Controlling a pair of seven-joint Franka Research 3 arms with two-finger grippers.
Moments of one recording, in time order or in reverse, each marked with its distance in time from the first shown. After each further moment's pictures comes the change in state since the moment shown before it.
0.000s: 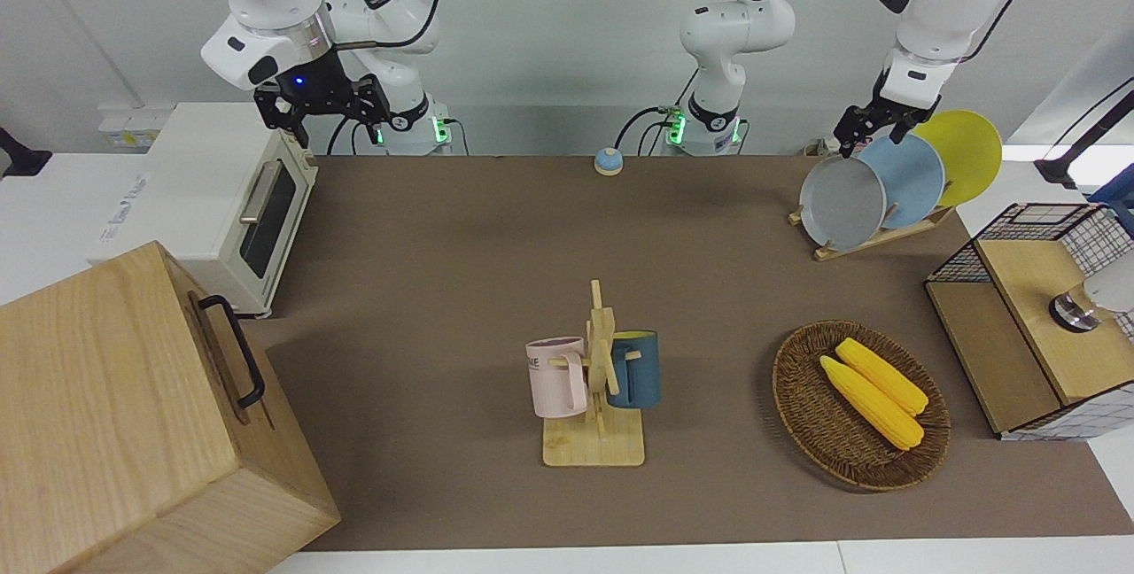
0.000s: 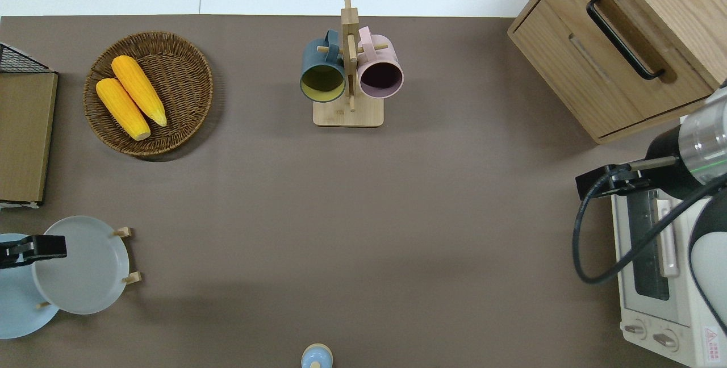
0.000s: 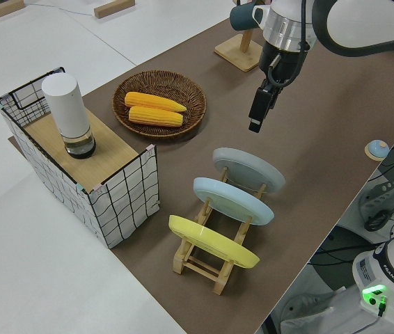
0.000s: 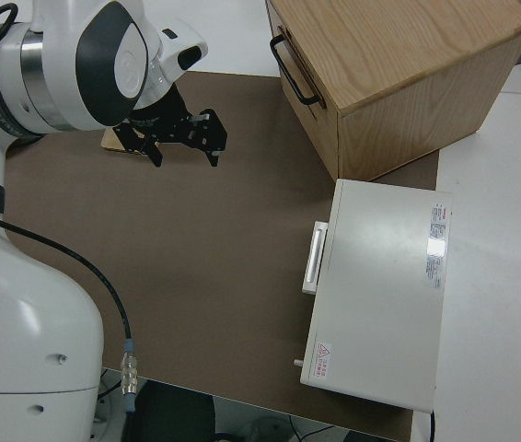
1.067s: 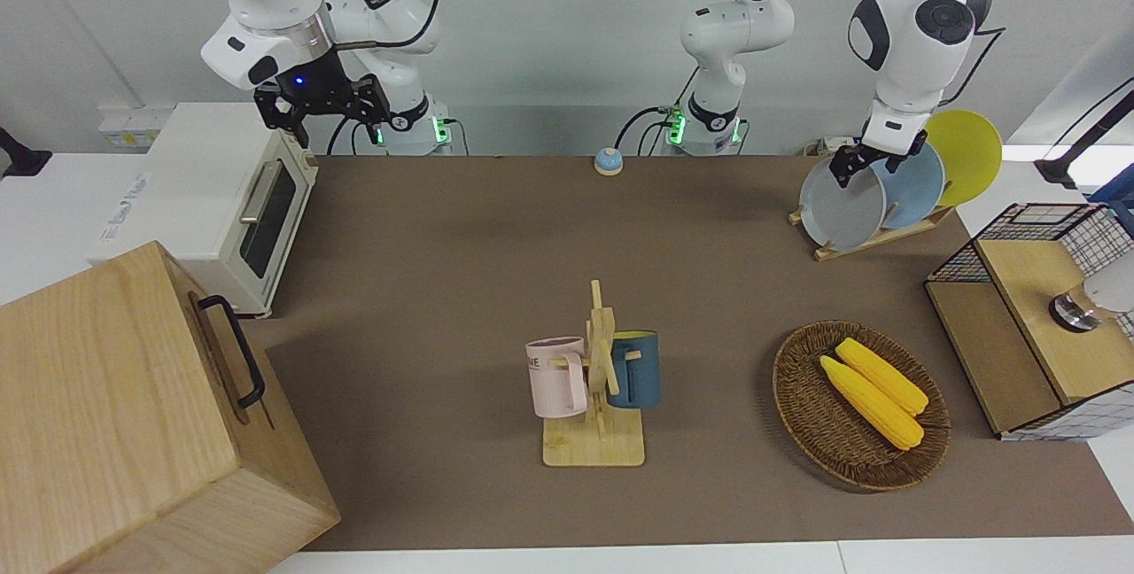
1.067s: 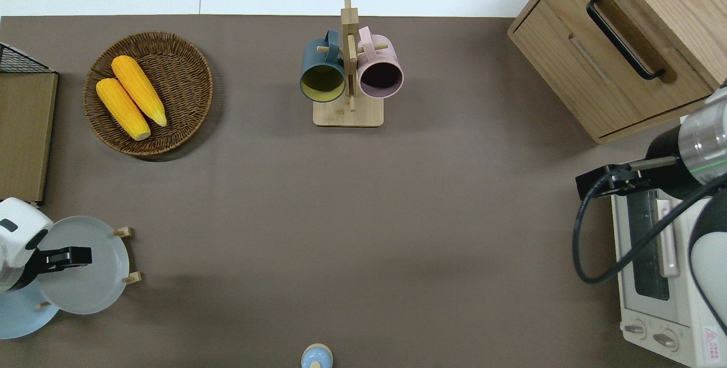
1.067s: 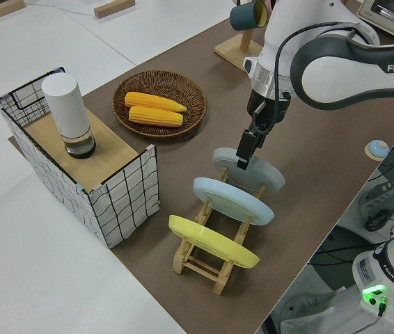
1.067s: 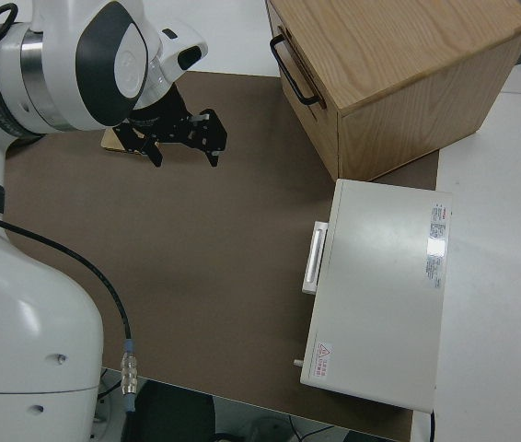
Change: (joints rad) left arm 0.029 0.024 0.005 -0.210 0.103 0.222 0.019; right arm 0.000 0.000 0.000 0.000 0.000 0.000 0.000
